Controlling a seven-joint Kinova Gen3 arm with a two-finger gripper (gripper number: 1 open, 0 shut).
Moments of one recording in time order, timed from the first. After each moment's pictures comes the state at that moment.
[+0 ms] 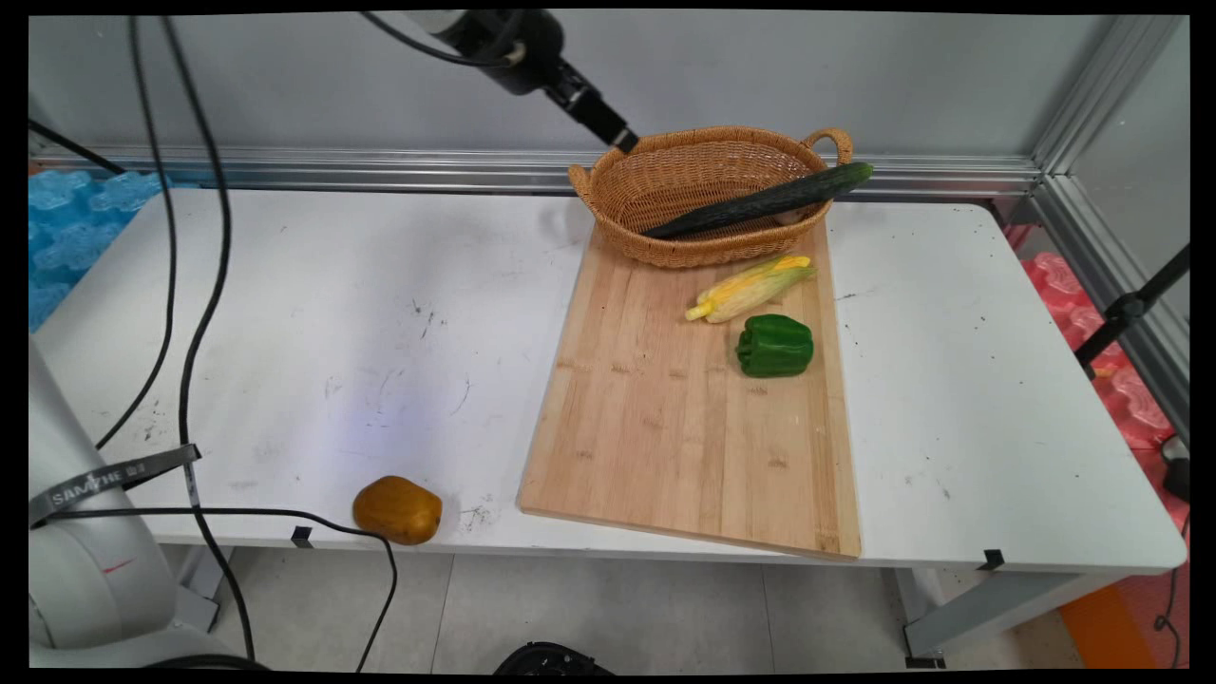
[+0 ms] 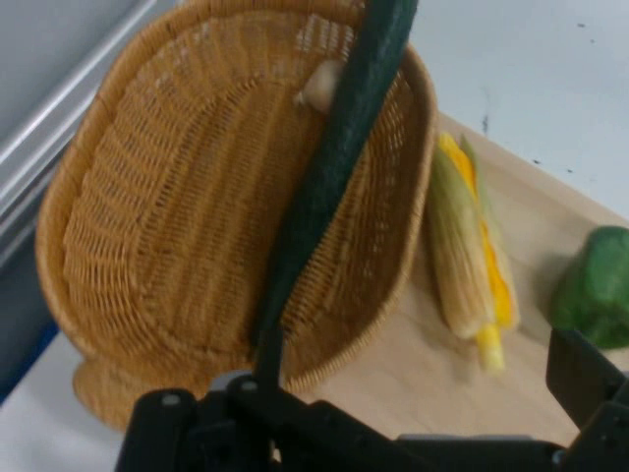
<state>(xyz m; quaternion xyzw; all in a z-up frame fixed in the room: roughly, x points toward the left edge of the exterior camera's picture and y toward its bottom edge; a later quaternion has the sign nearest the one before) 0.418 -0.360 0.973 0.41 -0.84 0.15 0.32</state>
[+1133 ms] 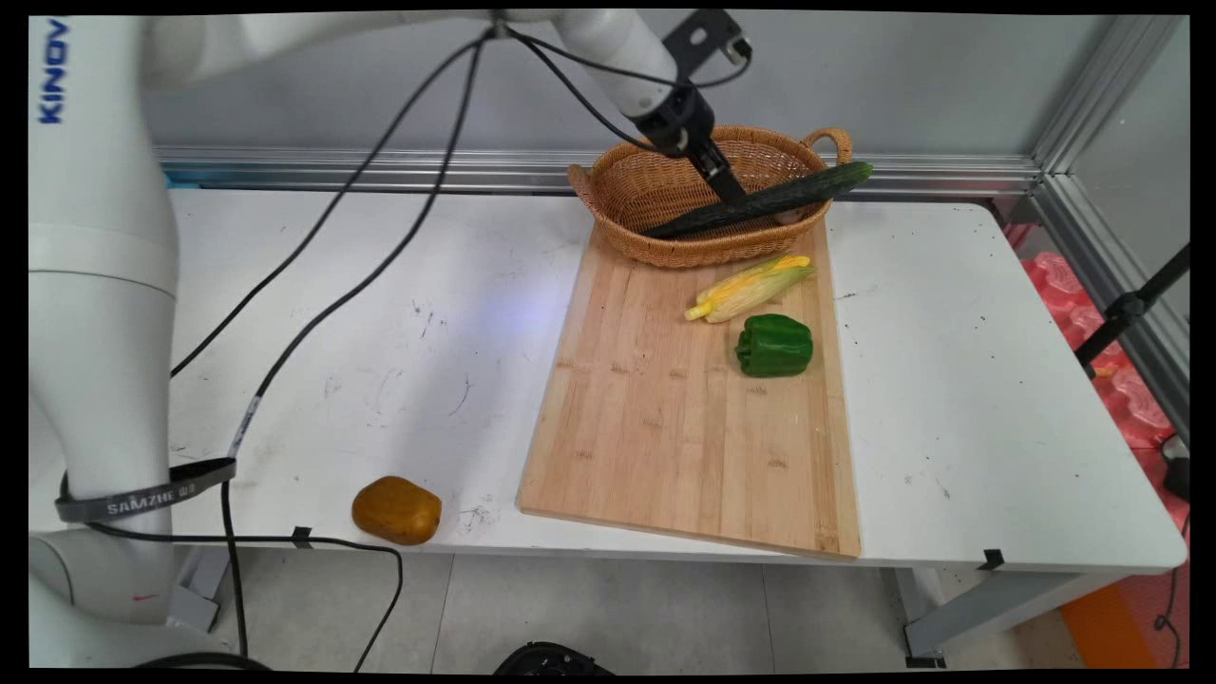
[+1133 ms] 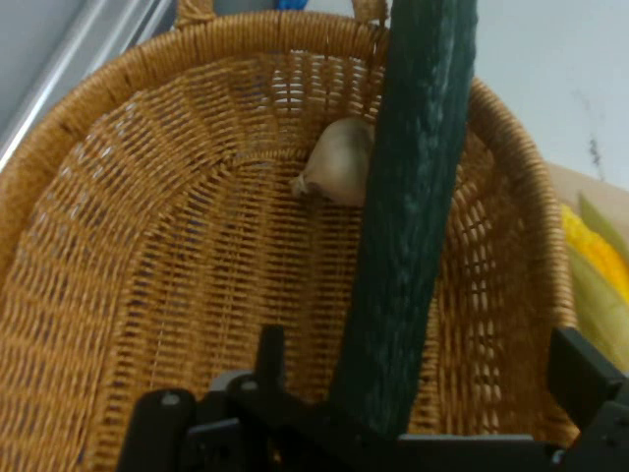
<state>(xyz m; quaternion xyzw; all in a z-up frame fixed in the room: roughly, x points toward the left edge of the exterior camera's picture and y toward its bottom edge) 0.315 -0.521 0.847 0.32 -0.89 0.16 0.29</state>
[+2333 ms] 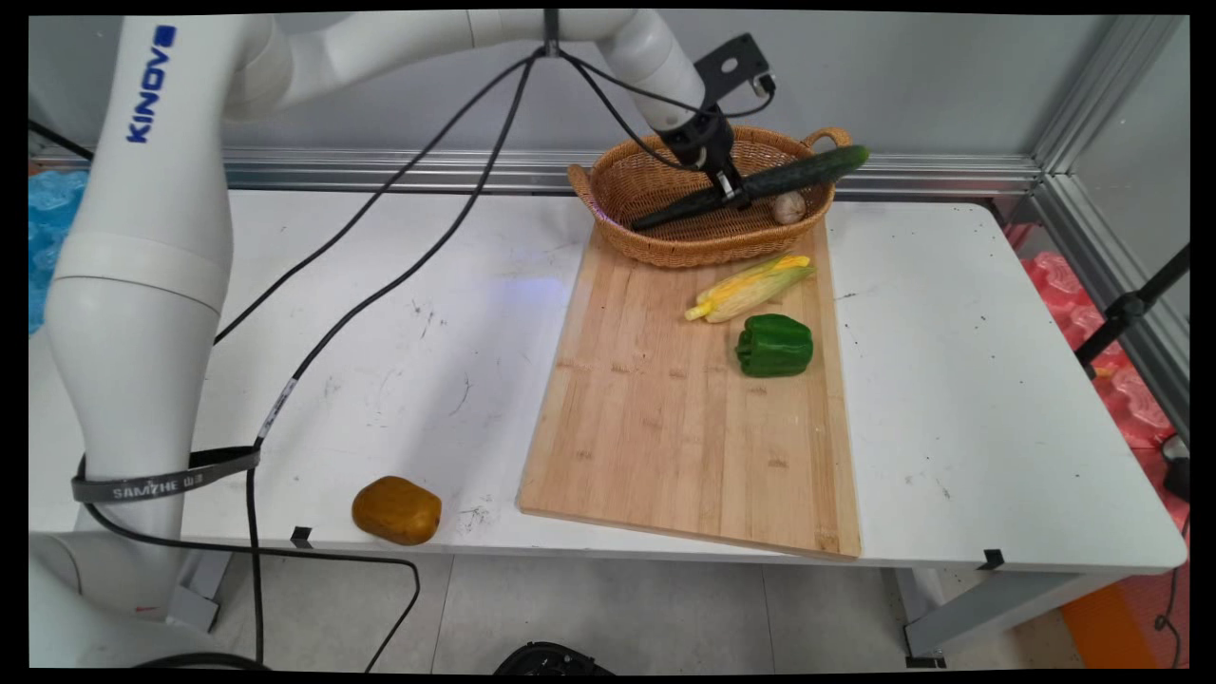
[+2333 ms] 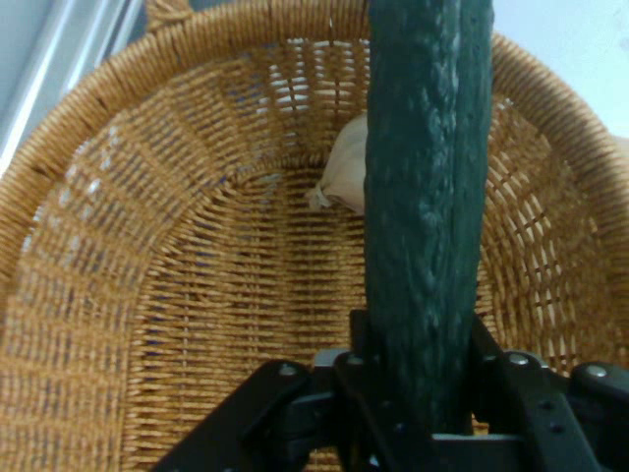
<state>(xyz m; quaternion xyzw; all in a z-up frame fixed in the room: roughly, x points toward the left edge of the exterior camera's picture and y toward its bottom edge) 0.297 -0.560 0.825 0.27 -0.91 0.17 0.26</state>
